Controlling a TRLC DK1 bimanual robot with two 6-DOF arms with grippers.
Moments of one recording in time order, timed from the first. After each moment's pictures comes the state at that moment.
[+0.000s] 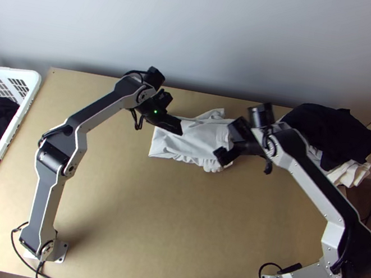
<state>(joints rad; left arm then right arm) -0.39 2.21 2.03 -0.95 0.53 -0.03 0.49 1.66 1.44 -0.75 -0.22 -0.31</state>
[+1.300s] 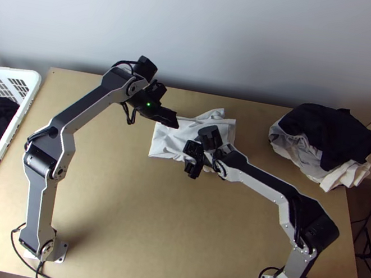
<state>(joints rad) -0.37 2.11 2.03 -1.00 0.53 -0.03 0.71 1.92 1.26 -0.15 0.02 -0.70</state>
